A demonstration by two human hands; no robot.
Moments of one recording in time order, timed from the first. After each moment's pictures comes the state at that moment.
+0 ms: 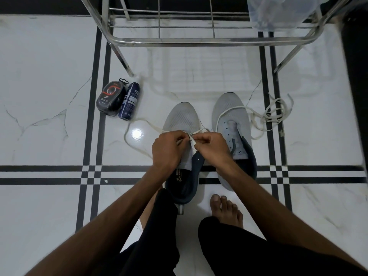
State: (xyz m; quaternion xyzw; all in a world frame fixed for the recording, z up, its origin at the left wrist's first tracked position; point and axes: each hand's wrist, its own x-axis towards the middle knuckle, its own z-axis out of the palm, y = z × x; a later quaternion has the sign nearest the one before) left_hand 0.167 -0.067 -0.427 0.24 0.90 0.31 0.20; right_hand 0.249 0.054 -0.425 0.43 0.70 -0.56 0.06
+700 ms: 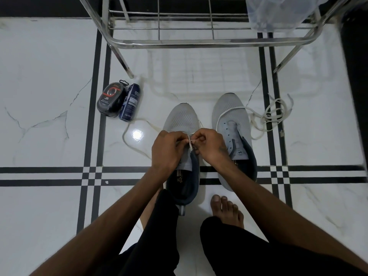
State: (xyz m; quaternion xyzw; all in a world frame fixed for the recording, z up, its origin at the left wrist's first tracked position) left_hand 0.164 -0.072 -0.431 0.26 0.89 0.31 0.20; right_hand 0.236 0.054 -0.421 0.42 0.76 -0.50 0.08
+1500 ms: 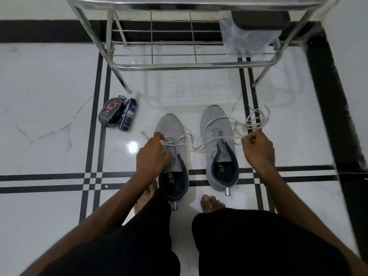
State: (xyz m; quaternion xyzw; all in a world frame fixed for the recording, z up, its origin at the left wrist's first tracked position) left_hand 0.162 -0.092 -0.394 0.23 0.92 0.22 0.23; right_hand 0.330 0.150 -0.363 0.56 0.77 -0.32 -0.02
